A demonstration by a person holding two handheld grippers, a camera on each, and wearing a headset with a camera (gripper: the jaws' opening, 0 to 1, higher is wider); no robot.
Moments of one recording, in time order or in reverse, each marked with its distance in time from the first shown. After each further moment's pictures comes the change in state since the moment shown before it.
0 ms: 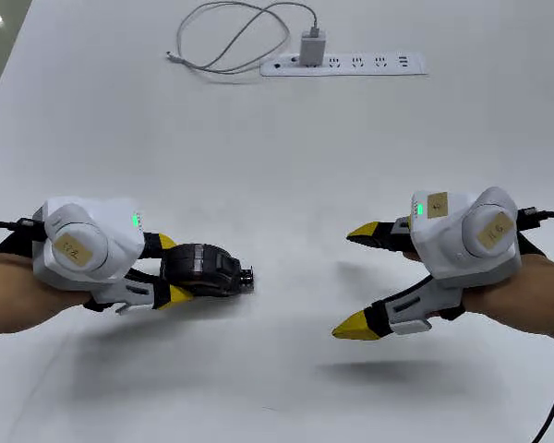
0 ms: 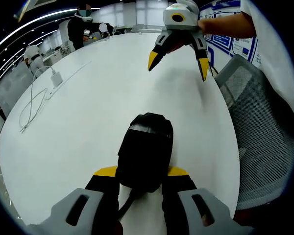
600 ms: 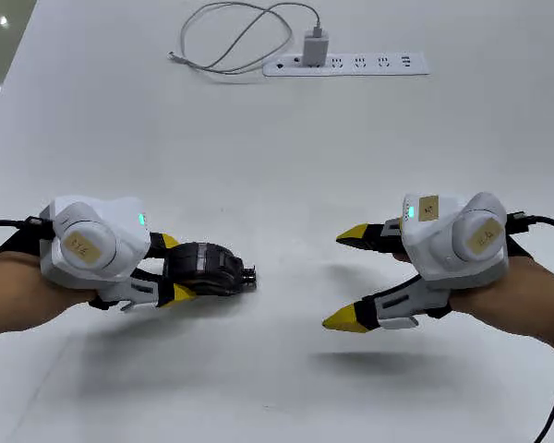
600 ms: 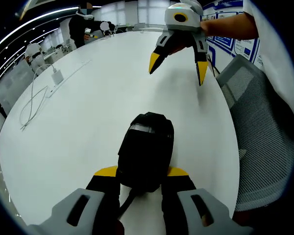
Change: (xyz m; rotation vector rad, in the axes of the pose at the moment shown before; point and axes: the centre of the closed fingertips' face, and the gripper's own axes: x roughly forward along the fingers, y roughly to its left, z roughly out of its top) left arm 0.000 0.001 -0.002 -0.024 0.013 0.005; right arm 0.018 -0.002 0.011 -0.048 -0.037 -0.012
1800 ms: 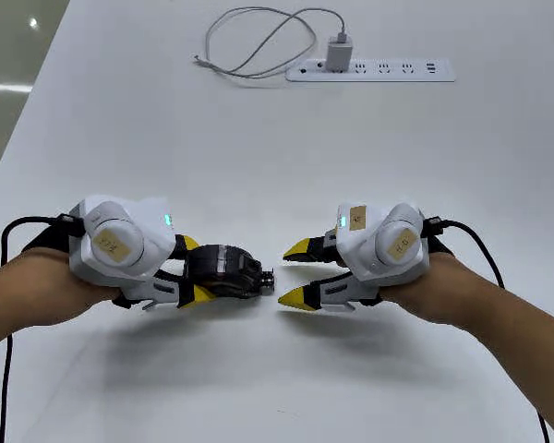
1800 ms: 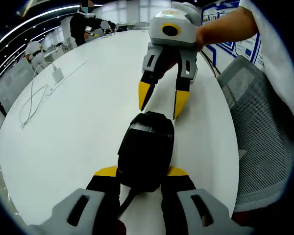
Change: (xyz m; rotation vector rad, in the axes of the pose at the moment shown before) left arm 0.002 0.001 -0.001 -0.010 0.012 -0.004; right arm 0.073 -0.006 0.026 -0.122 -0.043 0.076
